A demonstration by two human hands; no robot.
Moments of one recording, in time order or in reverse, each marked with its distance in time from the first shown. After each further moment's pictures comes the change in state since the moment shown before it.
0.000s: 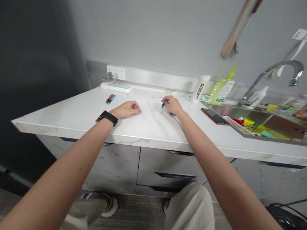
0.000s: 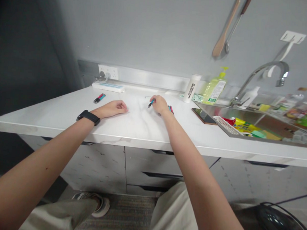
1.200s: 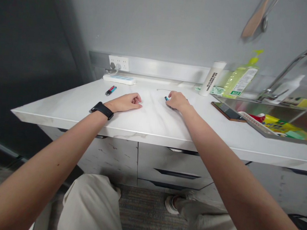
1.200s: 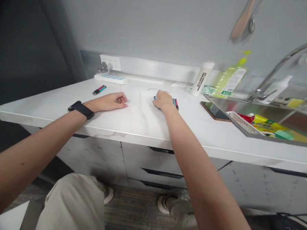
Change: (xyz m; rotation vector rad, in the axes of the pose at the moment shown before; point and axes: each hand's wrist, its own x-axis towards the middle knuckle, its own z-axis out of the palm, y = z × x) left_hand -0.005 0.014 0.002 0.253 -0.065 -0.008; right_hand -0.002 0.006 0.007 -0.210 -0.120 0.194
